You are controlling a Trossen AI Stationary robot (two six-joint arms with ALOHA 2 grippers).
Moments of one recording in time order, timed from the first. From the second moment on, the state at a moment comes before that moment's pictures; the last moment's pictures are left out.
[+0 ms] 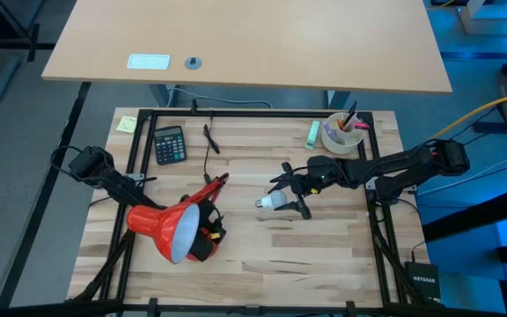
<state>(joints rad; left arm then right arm) -0.57 1.66 1.09 -0.78 -0.79 -1.36 0.02 1.31 0.65 0.30 -0.32 -0.11</state>
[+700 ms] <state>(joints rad) -0.69 1.40 1.09 -0.88 -0.60 -1.17 0.02 1.31 0.72 0.25 -0.31 -0.11</state>
